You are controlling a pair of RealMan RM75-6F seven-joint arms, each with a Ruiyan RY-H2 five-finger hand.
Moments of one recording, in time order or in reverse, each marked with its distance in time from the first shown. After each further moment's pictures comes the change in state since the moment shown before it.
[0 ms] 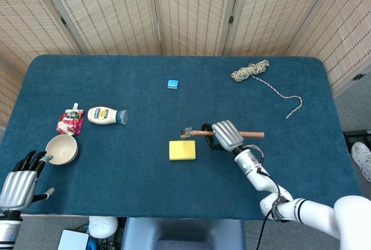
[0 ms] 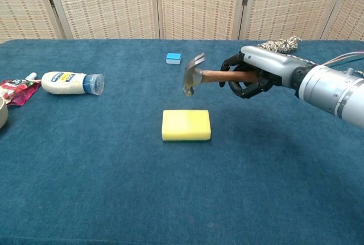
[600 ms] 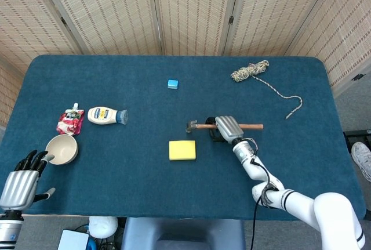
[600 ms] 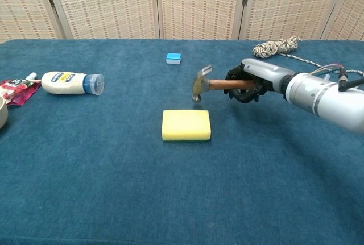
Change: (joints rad) left arm -0.004 0.009 -0.001 -0.024 -0.007 -0.007 0.029; right arm 0.074 -0.137 0.040 0.286 0.084 -0.179 0.149
